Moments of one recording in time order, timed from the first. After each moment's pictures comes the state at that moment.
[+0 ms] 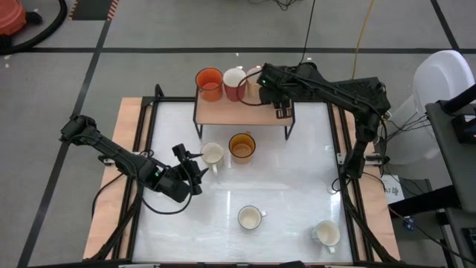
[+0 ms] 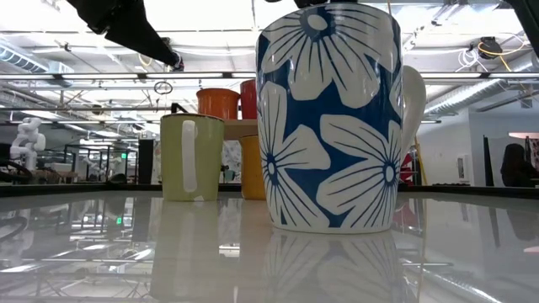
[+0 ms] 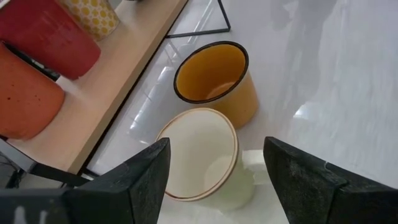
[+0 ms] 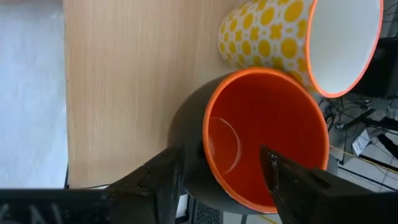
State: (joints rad) left arm -0.49 1.27 0.90 -0.59 -0.89 -0.38; right arm -0.44 1.80 1.98 -1.40 0.39 -0.64
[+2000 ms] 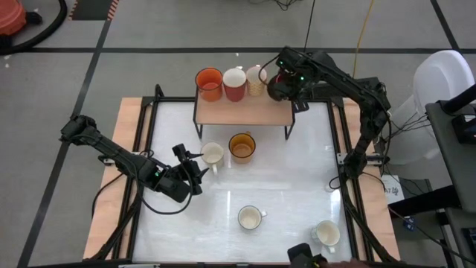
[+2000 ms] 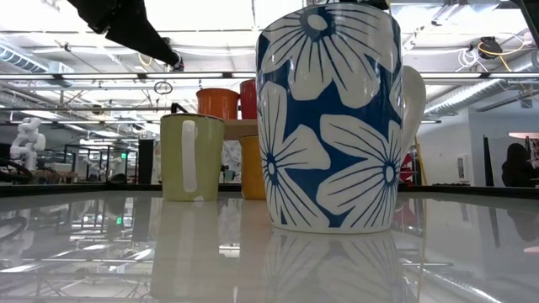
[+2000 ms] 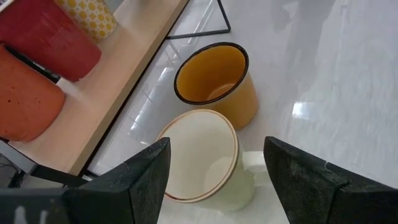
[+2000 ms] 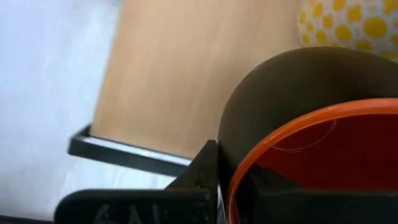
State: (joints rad) left arm -0.49 1.27 0.90 -0.58 -0.89 -0.37; right arm -0.70 1.75 1.86 -1.40 -0.04 -1.01
